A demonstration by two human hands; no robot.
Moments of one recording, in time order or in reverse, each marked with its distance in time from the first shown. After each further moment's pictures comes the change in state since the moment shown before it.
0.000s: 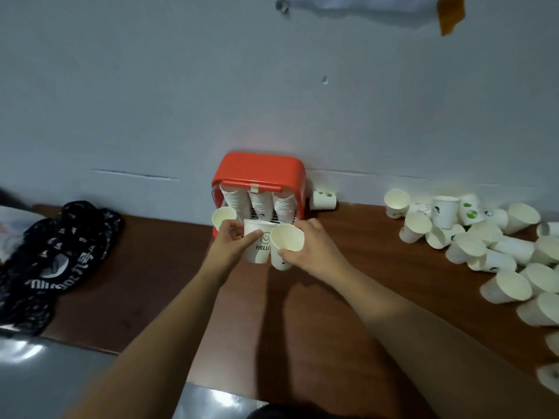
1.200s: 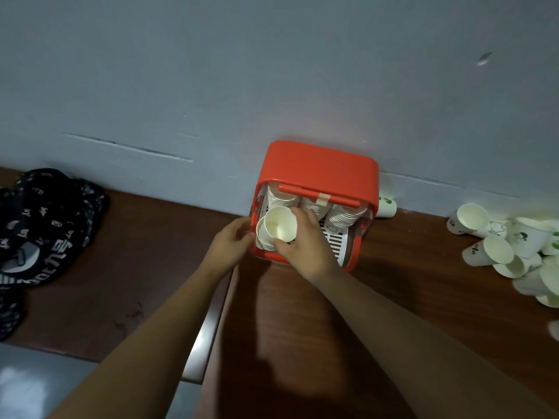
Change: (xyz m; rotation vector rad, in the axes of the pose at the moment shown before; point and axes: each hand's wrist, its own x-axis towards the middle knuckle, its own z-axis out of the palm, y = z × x) left_hand 0.166 -0.079 -0.126 0.274 -0.120 0.095; right_hand 0.161 -0.058 0.155 -0.019 0.103 0.016
